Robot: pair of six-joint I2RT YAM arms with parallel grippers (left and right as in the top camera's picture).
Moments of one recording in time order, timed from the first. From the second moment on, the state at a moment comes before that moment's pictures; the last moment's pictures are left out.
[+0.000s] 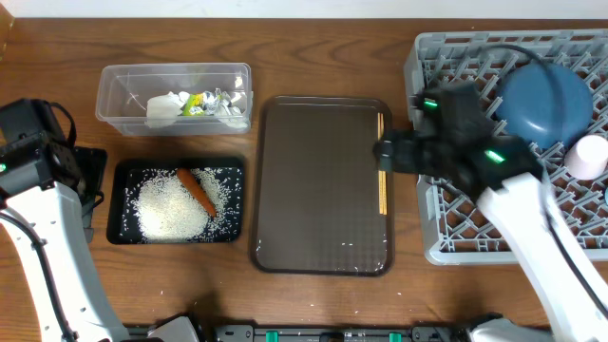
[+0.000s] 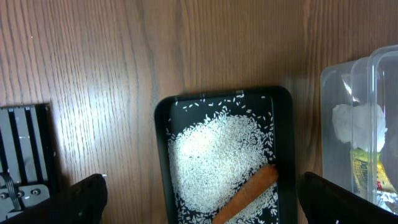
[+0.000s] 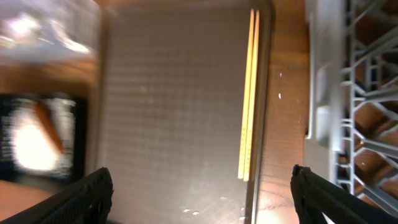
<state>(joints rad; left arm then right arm) 0.47 1.36 1.38 -1.30 -0.21 -1.01 0.36 1.41 1.28 -0.90 -0.13 0.44</state>
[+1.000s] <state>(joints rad) 0.47 1.36 1.38 -1.30 -0.21 -1.01 0.49 2.11 1.56 -0.98 -0.04 0.46</state>
